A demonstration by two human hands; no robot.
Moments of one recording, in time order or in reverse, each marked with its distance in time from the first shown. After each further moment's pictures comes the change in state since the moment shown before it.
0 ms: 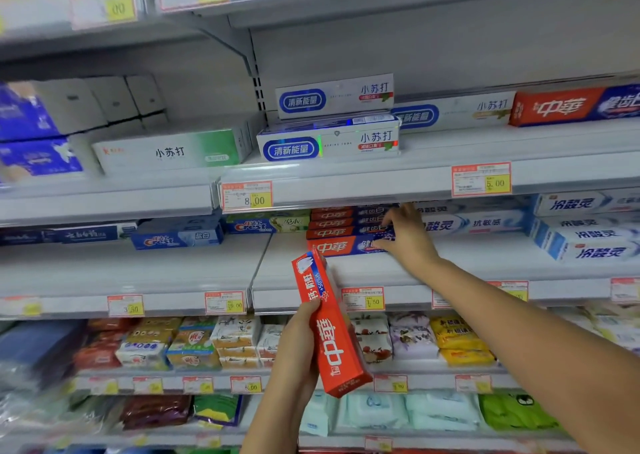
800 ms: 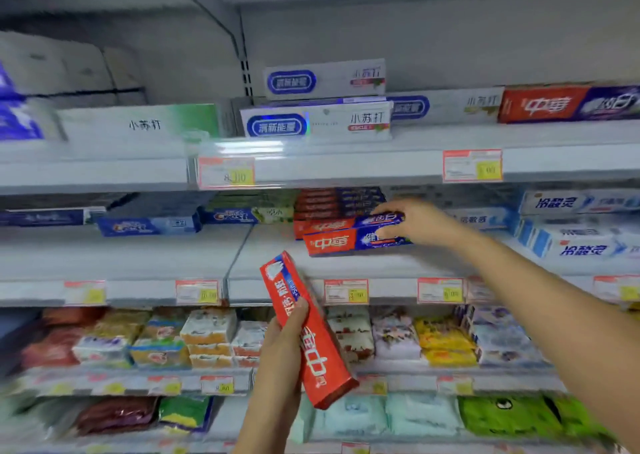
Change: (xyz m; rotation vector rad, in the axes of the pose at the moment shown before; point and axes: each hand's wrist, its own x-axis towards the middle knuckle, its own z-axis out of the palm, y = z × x) left_hand 0.012 -0.037 -0.007 -0.002 0.022 0.148; right_hand -0.004 -0.008 -0.070 0.048 -0.414 0.000
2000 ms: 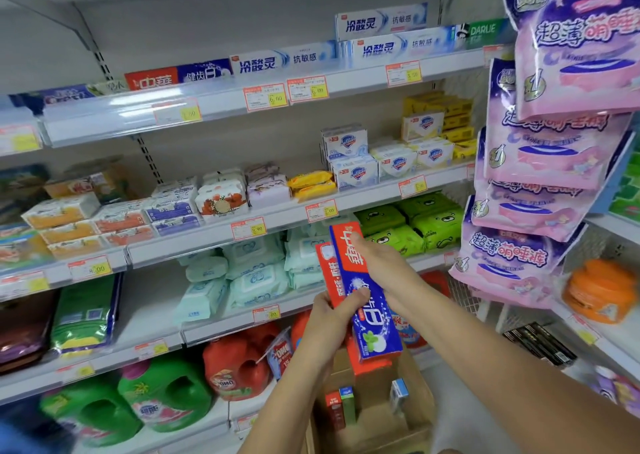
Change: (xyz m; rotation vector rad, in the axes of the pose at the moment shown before) left_hand -0.118 -0.342 0.046 0.368 -0.519 -0.119; right_hand -0.348 0.141 0.230 1.055 0.256 0.585
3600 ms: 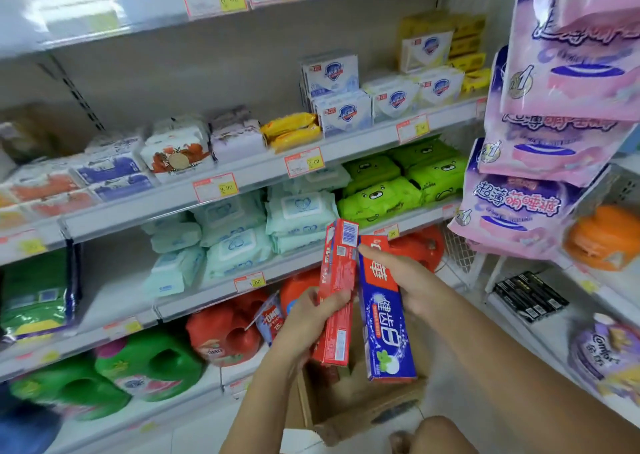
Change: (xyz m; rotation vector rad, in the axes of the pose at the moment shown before) left_hand 0.059 -0.074 -0.044 0.100 -0.052 -0.156; right_hand 0.053 0.107 -0.030 0.309 -0.039 0.256
